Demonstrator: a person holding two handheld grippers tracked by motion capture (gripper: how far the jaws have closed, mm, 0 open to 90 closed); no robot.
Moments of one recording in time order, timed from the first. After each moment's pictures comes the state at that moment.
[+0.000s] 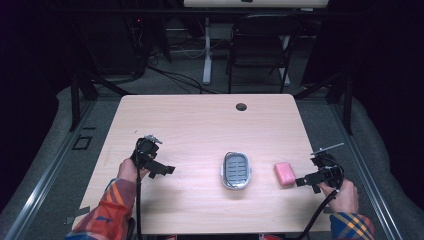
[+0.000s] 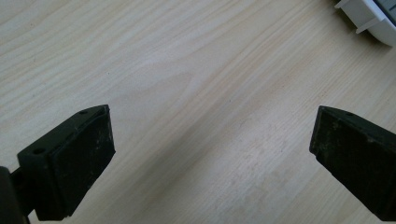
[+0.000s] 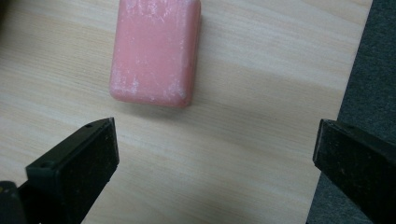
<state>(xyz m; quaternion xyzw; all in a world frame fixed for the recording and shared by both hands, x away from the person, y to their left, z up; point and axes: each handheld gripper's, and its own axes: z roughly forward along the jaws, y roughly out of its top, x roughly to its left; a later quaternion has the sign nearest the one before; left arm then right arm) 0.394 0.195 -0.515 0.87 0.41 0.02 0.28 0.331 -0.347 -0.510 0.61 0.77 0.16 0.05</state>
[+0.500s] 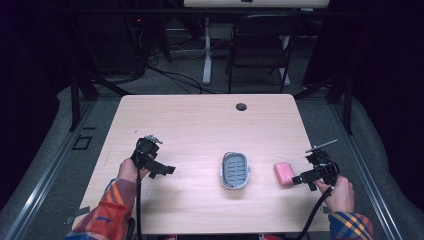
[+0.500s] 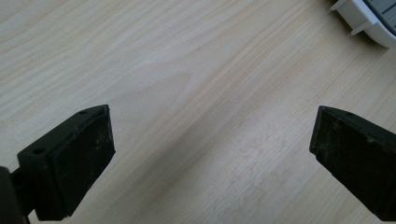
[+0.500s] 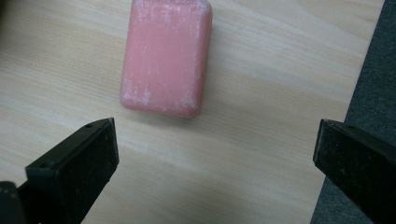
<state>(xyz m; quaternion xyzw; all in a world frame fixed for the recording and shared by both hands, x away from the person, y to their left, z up) 0.394 0.194 -0.515 0.87 0.41 0.02 0.28 0.338 -0.334 -0.506 0.60 0.78 0.15 0.06</state>
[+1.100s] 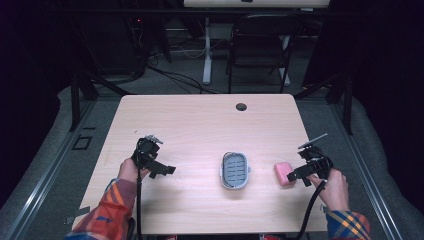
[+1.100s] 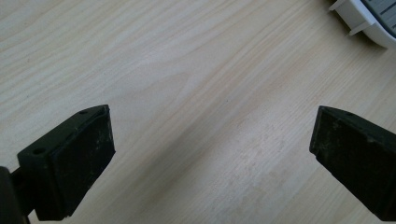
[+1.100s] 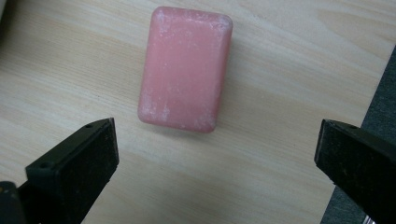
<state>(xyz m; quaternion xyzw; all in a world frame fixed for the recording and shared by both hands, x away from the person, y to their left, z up) 0.394 0.193 -0.515 0.87 0.41 0.02 0.28 0.355 -0.317 -0.501 0.59 0.79 0.12 0.05</state>
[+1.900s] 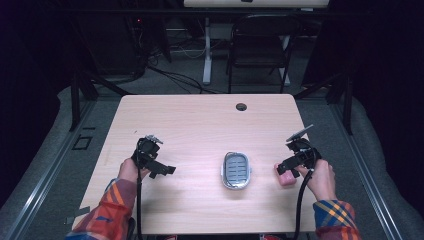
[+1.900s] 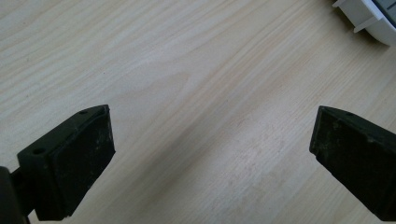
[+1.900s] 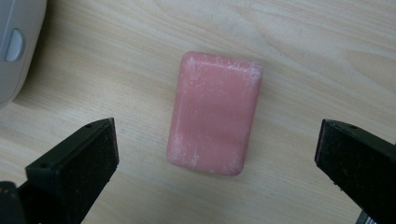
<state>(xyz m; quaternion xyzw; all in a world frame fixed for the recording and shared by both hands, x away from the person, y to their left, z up) 0.395 0.193 -0.515 0.87 0.41 0.02 0.28 0.383 -0.290 -0.498 0.59 0.80 0.10 0.03</state>
